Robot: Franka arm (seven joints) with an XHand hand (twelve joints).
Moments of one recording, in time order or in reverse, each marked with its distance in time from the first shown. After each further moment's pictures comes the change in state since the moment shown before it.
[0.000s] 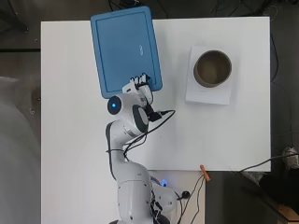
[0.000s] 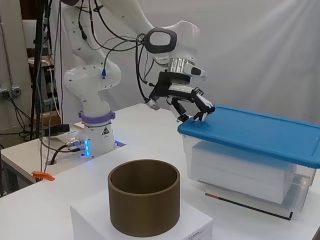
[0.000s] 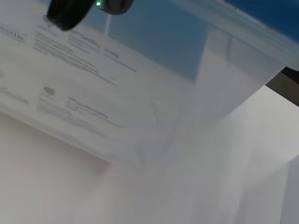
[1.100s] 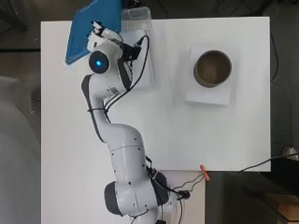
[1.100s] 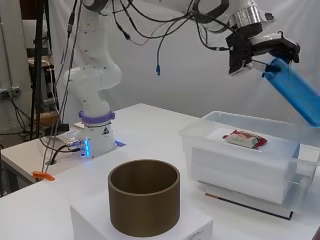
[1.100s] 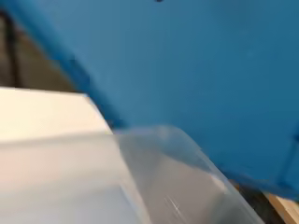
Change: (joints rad) arm -0.020 0.395 0.097 0.718 0.254 0.119 -0.799
